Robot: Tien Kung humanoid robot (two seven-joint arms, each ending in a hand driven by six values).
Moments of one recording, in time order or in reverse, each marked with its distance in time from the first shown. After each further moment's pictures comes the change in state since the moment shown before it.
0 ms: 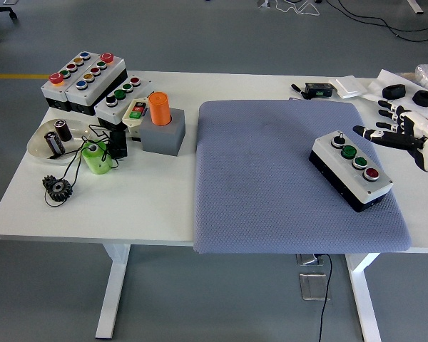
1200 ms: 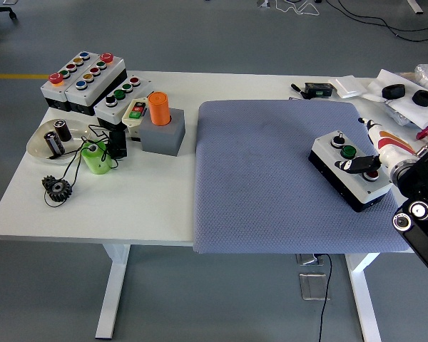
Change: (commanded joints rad) left arm 0.001 0.004 -0.021 0.000 0.033 0.001 0.007; right arm 0.031 0.240 -0.020 -0.112 -0.726 0.141 -0.191
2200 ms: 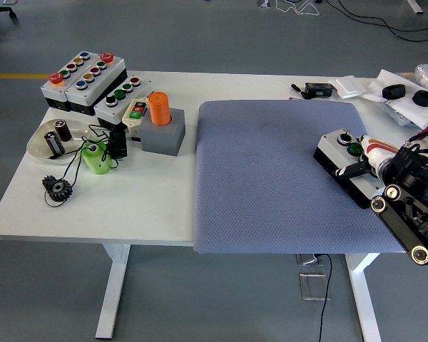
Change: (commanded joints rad) left arm -0.001 0.001 0.023 0.000 -0.027 0.000 -0.004; right arm 0.143 0.094 -0.048 -0.308 -0.113 0.136 -0.013
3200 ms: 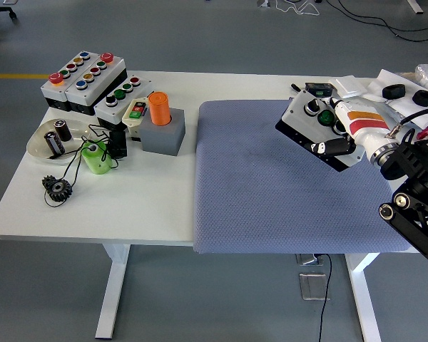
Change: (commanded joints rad) left arm -0.002 0.004 -0.013 0.000 0.003 0.001 -0.001; right arm 0.093 -0.161 -0.336 0.060 0.162 -0.376 0.571
